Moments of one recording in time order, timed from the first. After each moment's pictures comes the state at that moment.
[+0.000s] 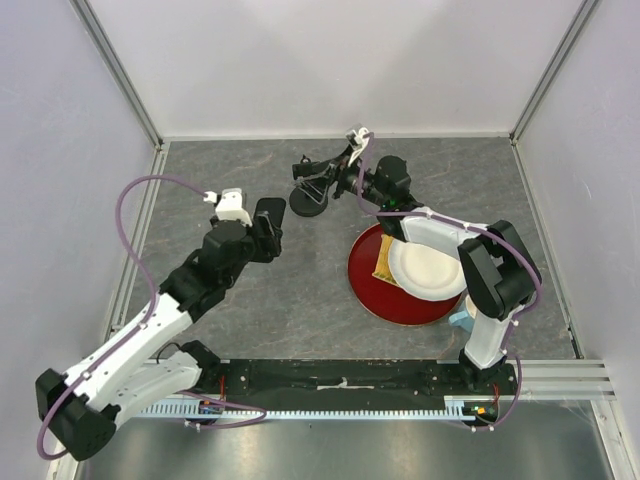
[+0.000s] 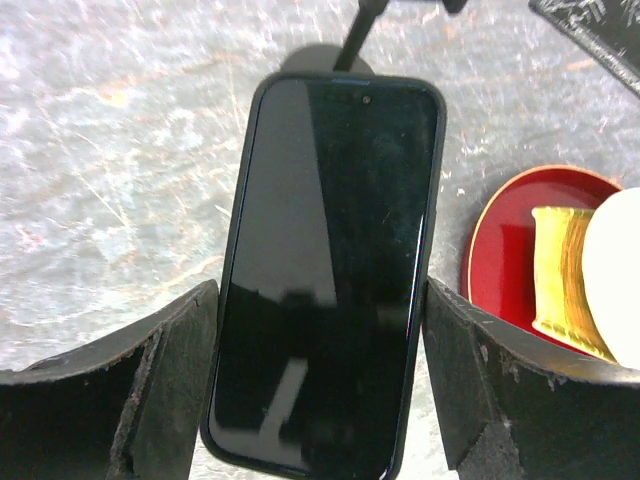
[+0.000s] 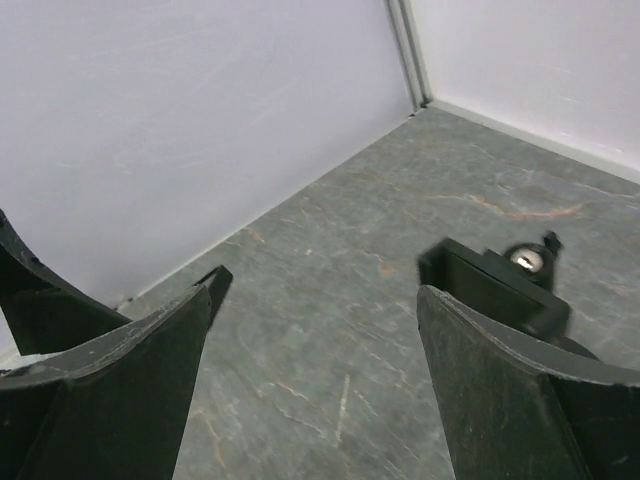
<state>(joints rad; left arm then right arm) -0.64 0.90 0.75 -0.29 -0.38 -0.47 0.54 1.82 1.15 0.82 -0.53 0.43</state>
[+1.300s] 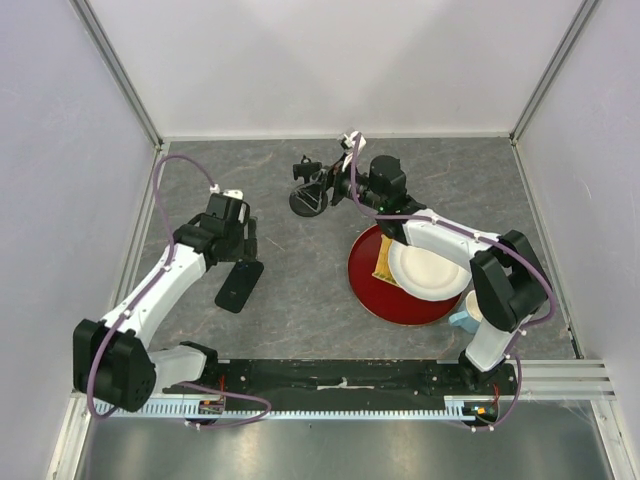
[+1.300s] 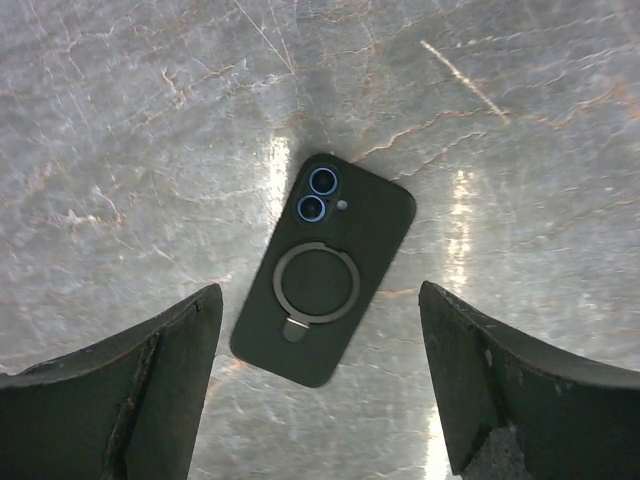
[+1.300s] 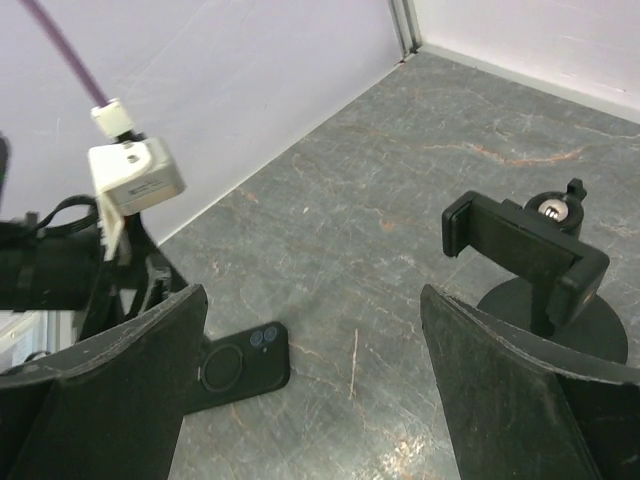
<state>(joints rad) -0.32 1.19 0.92 -0.70 -0.23 -0.29 0.60 1.74 1.20 0.52 -0.44 0.38</state>
